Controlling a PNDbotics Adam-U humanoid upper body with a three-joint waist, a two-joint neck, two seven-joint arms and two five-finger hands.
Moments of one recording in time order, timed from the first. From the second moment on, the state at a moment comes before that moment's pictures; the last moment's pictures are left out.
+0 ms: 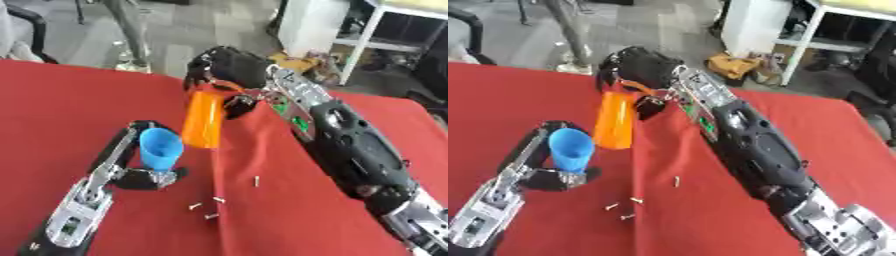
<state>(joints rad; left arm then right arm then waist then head) -0.73 0.11 -0.30 -1.06 -0.16 -0.40 -0.15 -0.98 -0.35 0.30 -1.10 1.01 -0.52 0.12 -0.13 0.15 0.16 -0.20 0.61</state>
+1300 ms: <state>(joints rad) -0.55 0.25 -0.15 -1.27 -0.19 -0.38 0.05 -0.53 -0.51 0.07 -1.34 -0.02 -0.21 0.12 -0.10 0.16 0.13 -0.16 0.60</state>
